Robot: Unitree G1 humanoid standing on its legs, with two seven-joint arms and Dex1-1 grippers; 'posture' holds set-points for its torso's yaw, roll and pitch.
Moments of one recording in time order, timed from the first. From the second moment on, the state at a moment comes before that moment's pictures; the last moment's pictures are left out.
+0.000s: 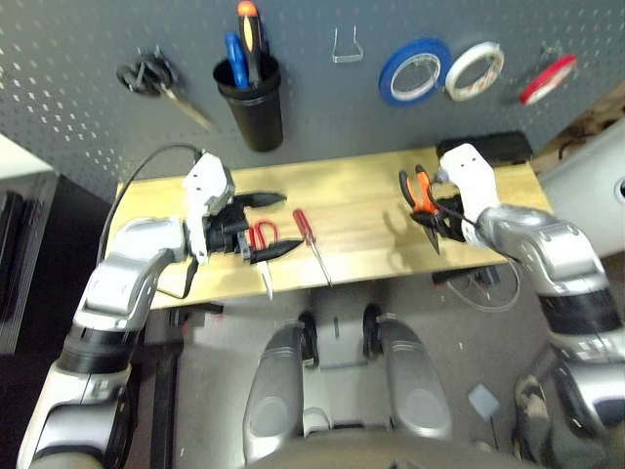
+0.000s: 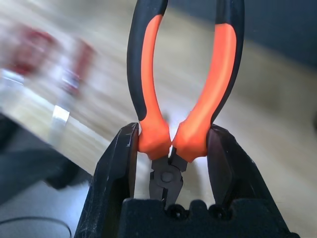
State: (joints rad) left arm -0.30 0.70 0.05 -0.21 -0.46 0.40 -1.05; right arm -0.48 -0.62 -0.02 -0.20 0.36 0.86 0.75
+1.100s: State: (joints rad) left arm -0.32 0.68 0.12 -0.27 -0.51 0.44 -0.93; right arm -0.93 -0.20 -0.02 0.28 0.19 0.03 0.51
